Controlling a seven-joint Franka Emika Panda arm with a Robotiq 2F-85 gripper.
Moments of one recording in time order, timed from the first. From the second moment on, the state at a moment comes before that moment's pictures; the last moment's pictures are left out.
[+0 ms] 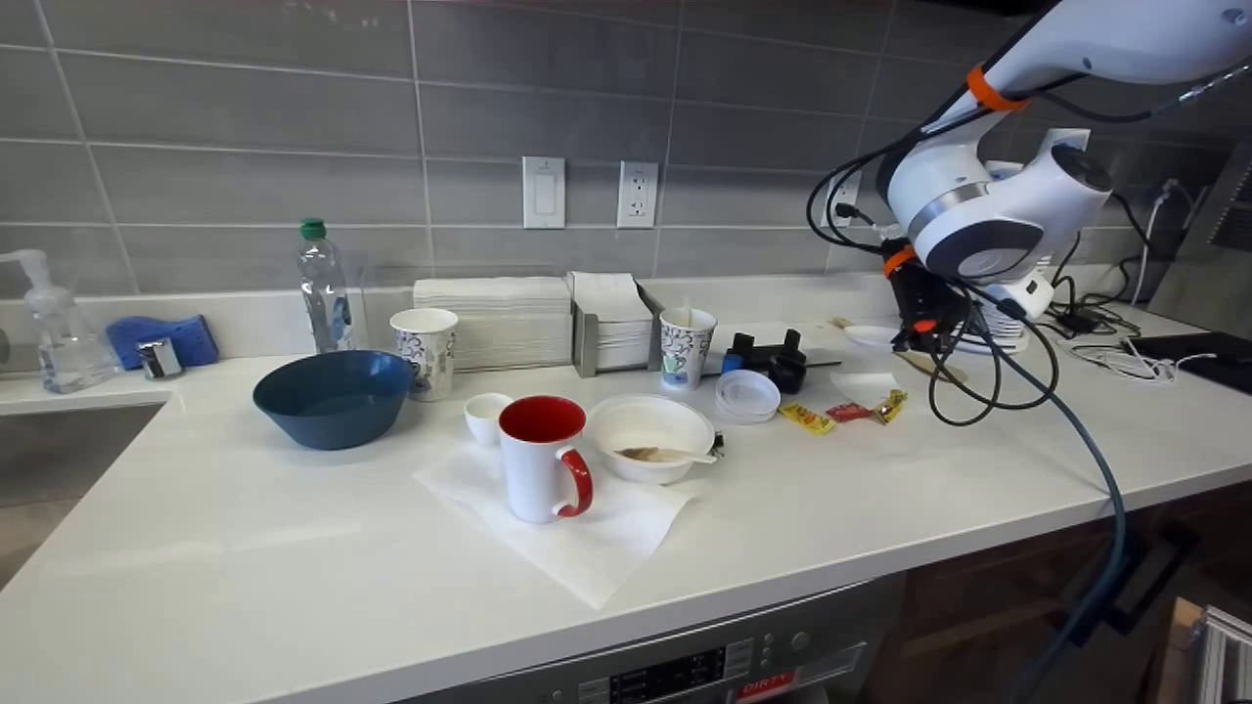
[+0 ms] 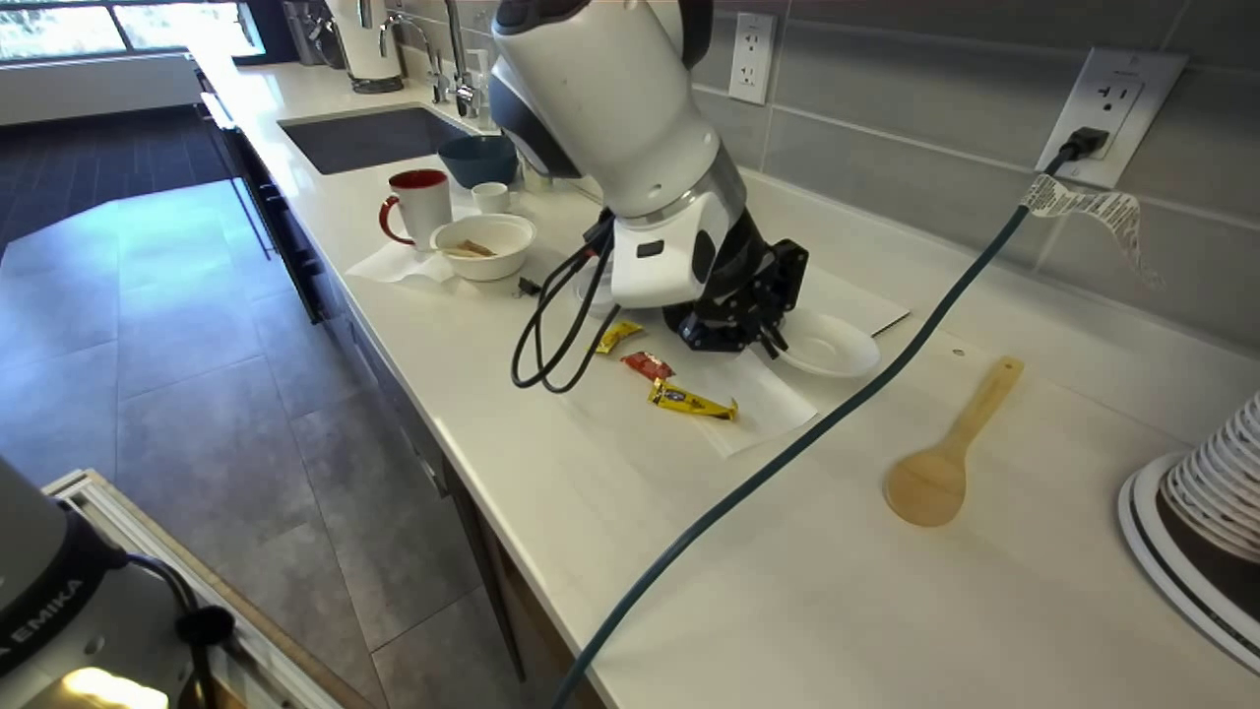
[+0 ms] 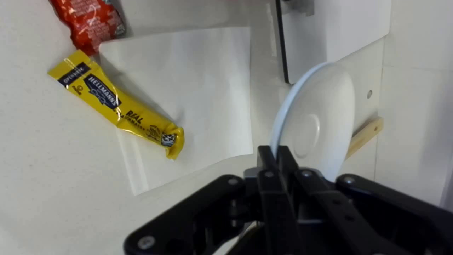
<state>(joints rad) -0.30 0.26 -0.09 -2.28 1.63 3.30 0.17</state>
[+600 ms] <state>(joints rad) -0.25 0.29 -0.14 -2.27 1.63 3.30 0.21</state>
